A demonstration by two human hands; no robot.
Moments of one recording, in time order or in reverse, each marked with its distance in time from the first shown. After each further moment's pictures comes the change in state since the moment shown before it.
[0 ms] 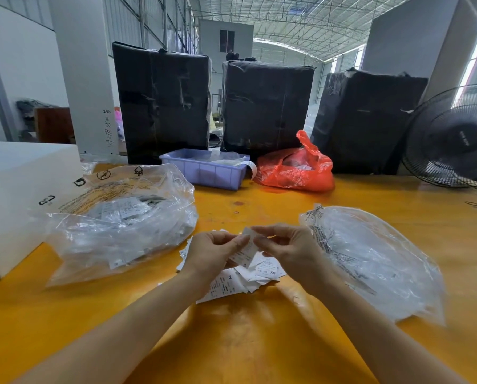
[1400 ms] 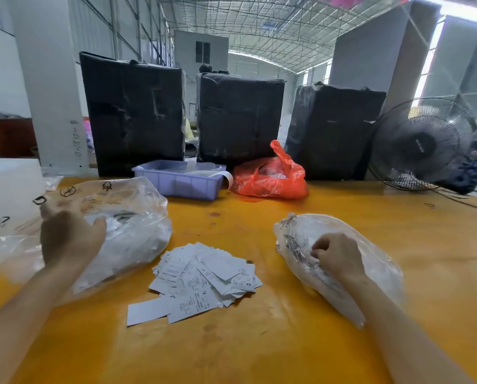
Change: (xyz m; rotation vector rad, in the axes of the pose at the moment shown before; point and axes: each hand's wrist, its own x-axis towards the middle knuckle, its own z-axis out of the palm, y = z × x) left_hand 0.043 0.034 -0.136 1.060 0.786 0.290; right_hand 0.016 0.053 -0.109 -0.825 0.355 0.269
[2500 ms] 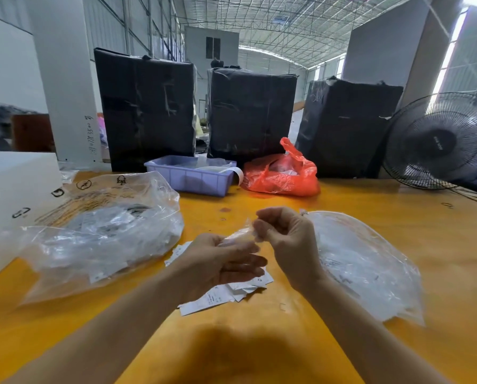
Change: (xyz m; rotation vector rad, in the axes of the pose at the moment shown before) left_hand -0.101 0.117 -0.001 -1.171 -1.259 -0.319; right_hand -0.063 -0.112 0.006 1.065 -0.103 -0.326
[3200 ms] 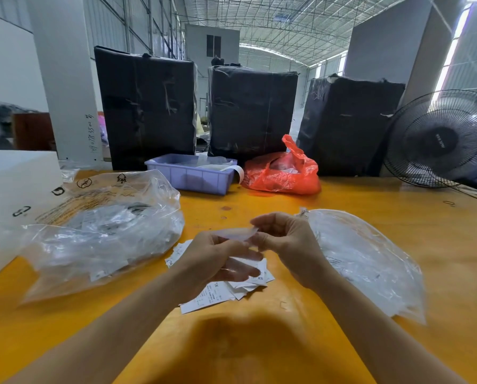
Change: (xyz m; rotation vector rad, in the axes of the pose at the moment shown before) left_hand -0.001 -0.003 -0.001 0.173 0.044 0.101; right_hand 0.004 0.004 -0.012 0.012 -0.210 0.179
